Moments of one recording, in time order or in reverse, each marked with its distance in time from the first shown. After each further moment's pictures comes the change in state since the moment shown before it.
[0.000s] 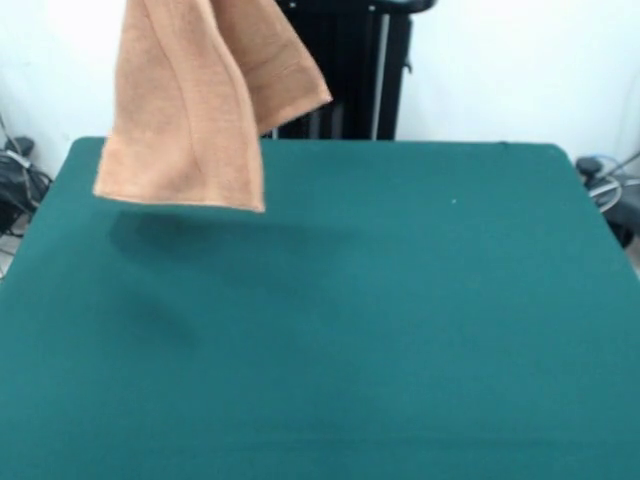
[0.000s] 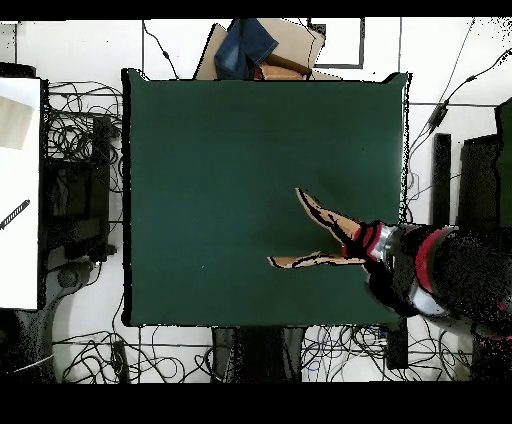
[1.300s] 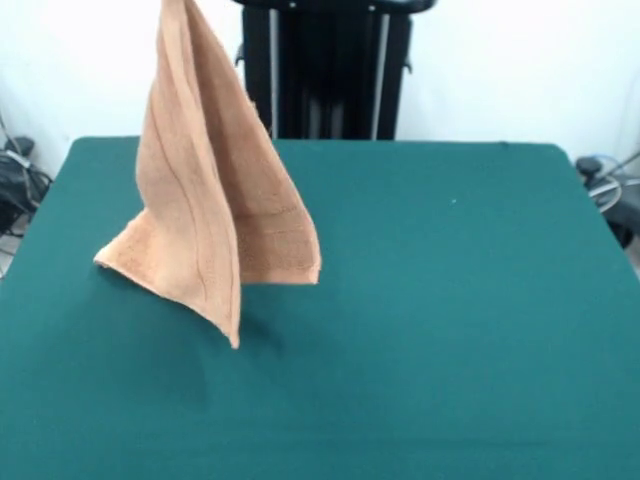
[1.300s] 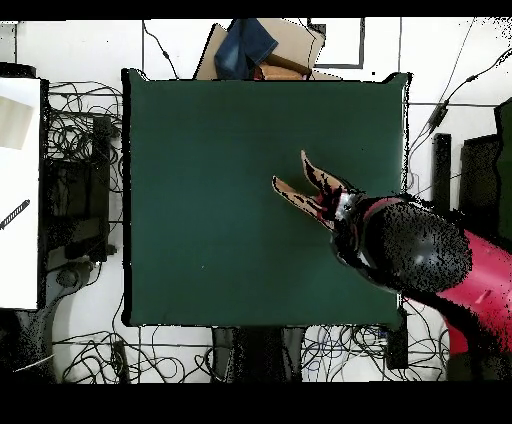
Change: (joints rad) arm 0.084 0.142 0.003 0.072 -0.056 -0.439 -0.068
